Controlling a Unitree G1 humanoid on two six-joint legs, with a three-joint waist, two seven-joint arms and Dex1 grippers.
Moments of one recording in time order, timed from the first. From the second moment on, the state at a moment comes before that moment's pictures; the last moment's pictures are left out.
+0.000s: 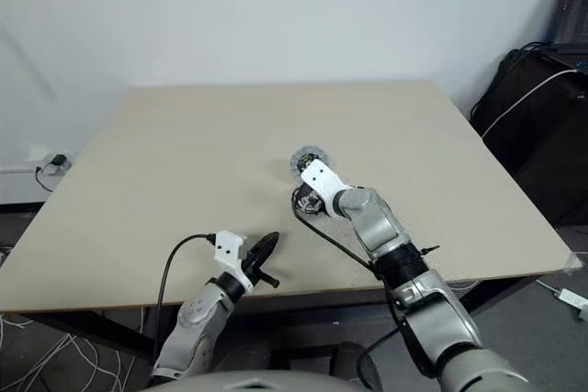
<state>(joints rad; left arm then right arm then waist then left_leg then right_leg) 0.18 0.02 -0.19 0.10 -0.18 -0.08 -0.44 -0.56 -0.33 0.45 0.22 -0.14 0.67 0.61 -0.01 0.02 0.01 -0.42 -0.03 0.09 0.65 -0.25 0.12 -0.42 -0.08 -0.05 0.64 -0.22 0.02</state>
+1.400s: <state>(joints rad) 0.18 -0.01 -0.18 0.11 -0.18 -0.12 -0.41 -0.73 -0.28 0.54 0.54 -0.24 0.56 0.84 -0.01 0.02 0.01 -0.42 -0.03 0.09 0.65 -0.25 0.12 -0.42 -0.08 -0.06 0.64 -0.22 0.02</state>
